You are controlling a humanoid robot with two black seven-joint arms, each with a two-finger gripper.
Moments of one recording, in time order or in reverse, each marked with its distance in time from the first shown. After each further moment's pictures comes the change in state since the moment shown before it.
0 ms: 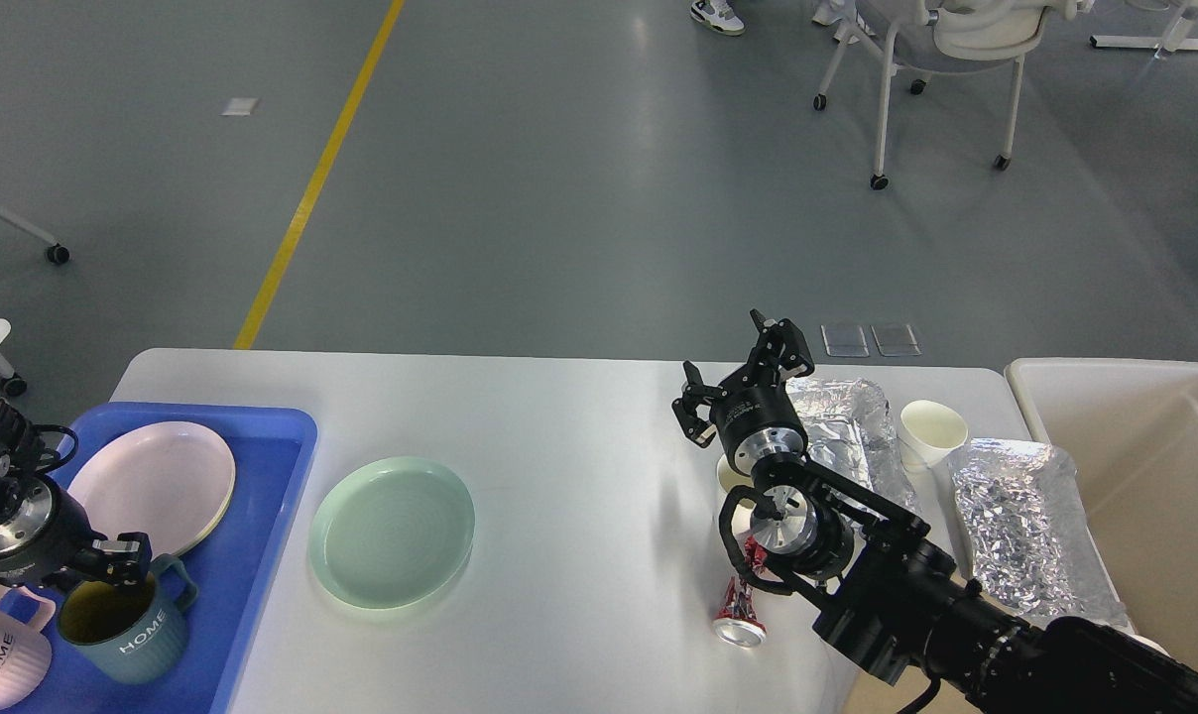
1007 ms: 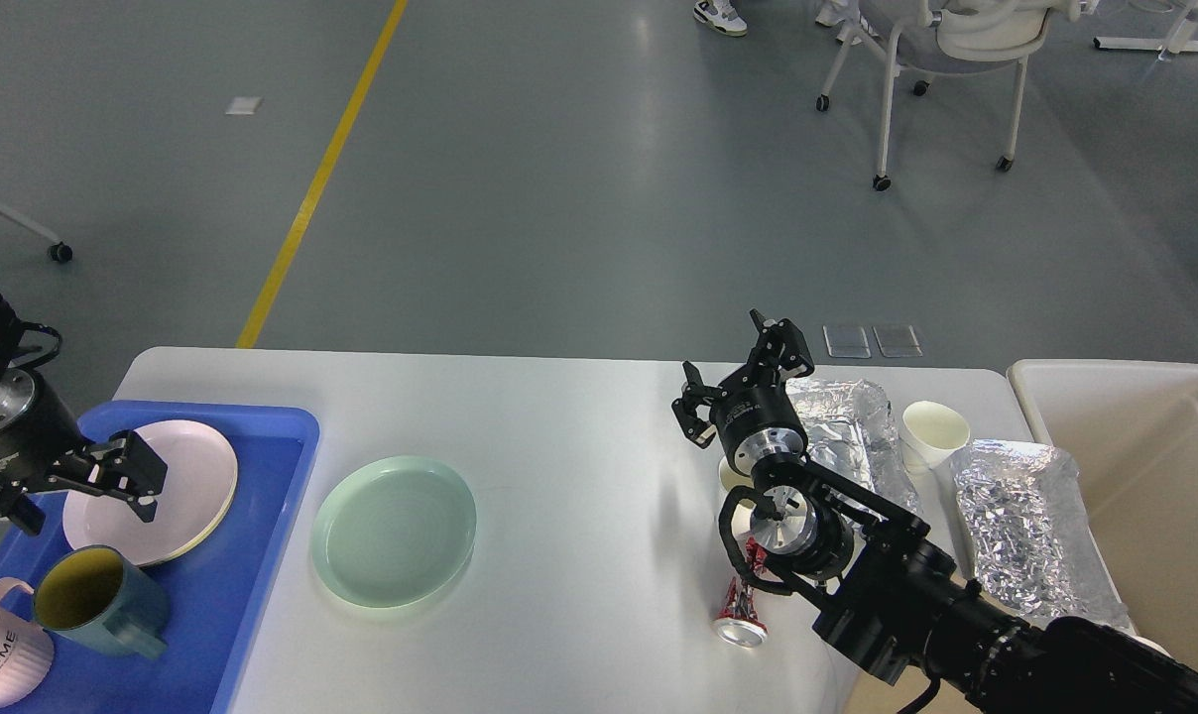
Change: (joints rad) left arm -0.279 0.026 -0.030 0.009 0.002 -0.419 -0.006; right arm 0.000 0.000 0.000 0.000 0.000 0.000 0.000
